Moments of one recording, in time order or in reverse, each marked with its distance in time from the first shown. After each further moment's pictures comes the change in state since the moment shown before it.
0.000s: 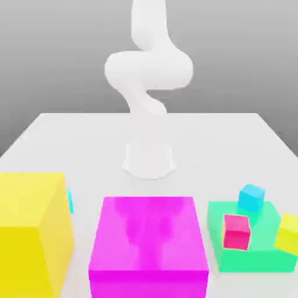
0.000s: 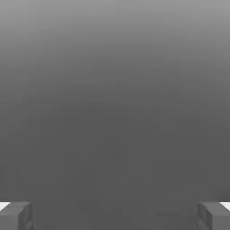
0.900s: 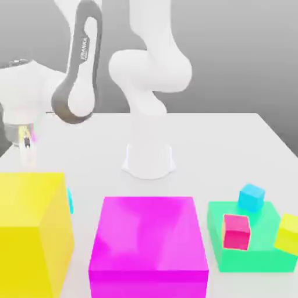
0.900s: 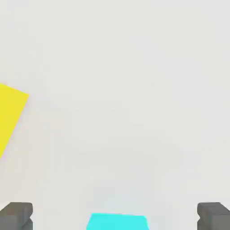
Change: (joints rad) arm -0.413 0.662 -0.373 -0.587 -0.076 0.524 0.372
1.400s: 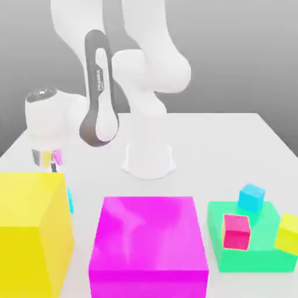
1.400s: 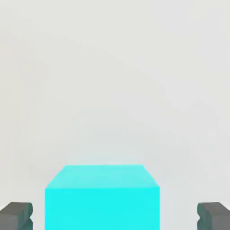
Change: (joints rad) arm -0.235 0.271 0.278 0.020 0.112 0.237 -0.046
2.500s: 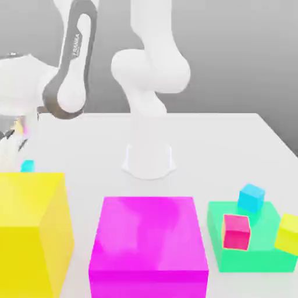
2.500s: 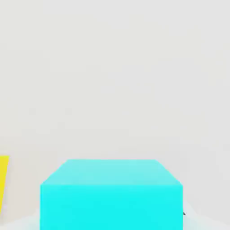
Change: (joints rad) arm 0.053 -0.258 -0.218 0.198 0.071 -0.222 0.159
